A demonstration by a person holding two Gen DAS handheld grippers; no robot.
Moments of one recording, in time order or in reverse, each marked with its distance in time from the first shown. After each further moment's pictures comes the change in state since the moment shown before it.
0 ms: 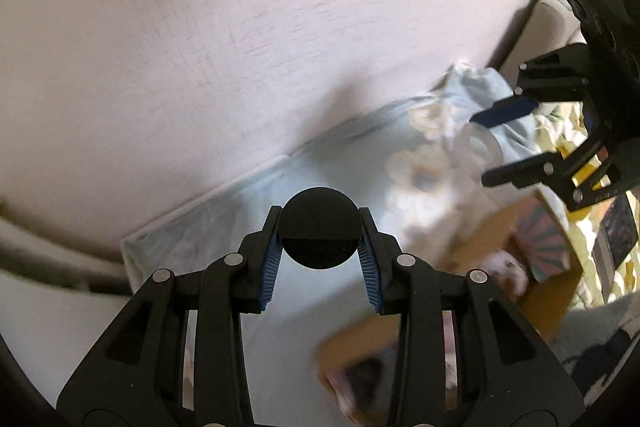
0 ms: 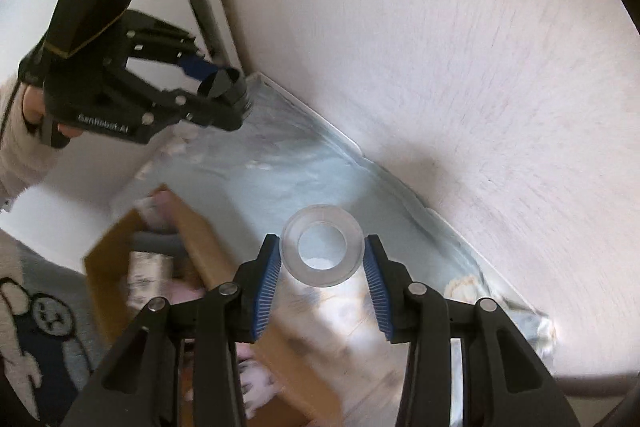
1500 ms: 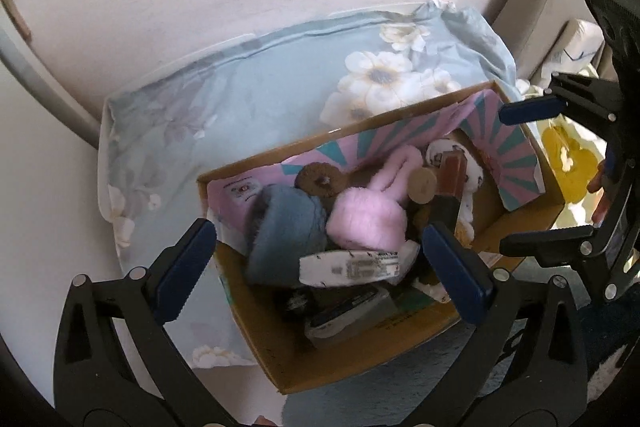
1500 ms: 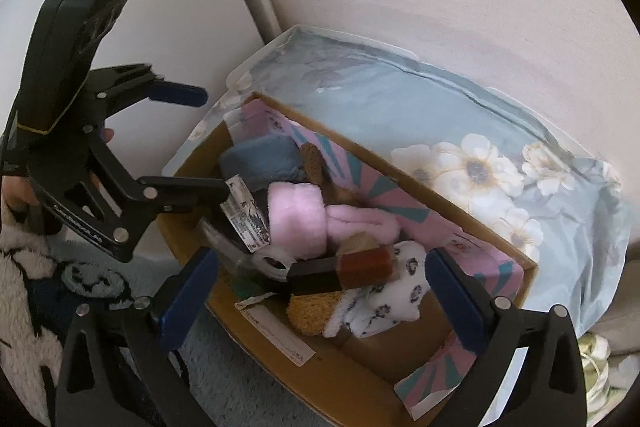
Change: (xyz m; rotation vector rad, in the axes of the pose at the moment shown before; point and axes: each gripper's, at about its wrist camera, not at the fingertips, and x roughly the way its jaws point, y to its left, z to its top) left arm -0.007 -0.081 -0.135 -0.154 0.085 0.047; right arm 0.027 0.076 -0.076 0.229 0.044 0.056
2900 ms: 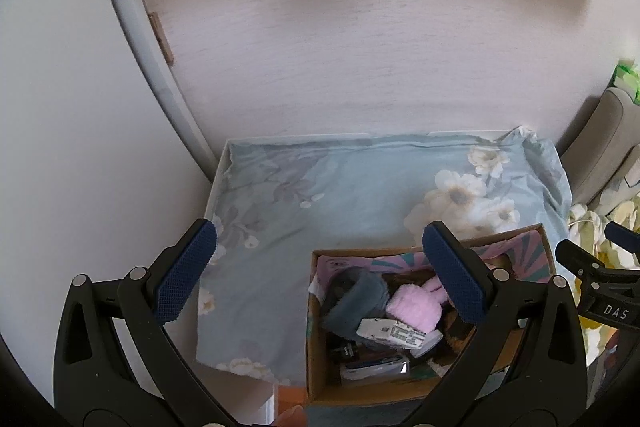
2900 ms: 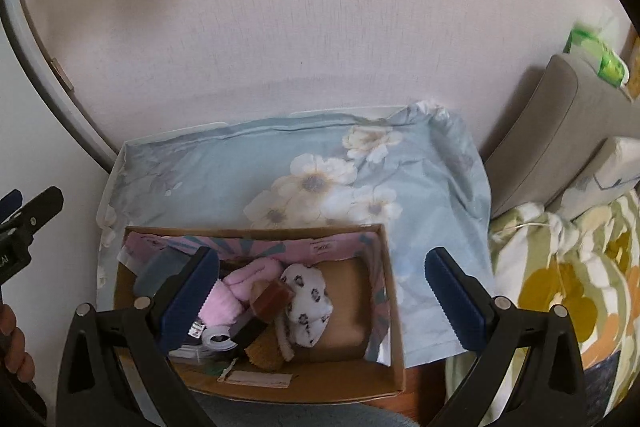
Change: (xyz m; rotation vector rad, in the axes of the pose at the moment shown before) left arm -0.098 0.028 0.031 -0.288 -0.258 0.306; right arm -0.069 -0.016 0.010 0.550 -0.162 -0.498
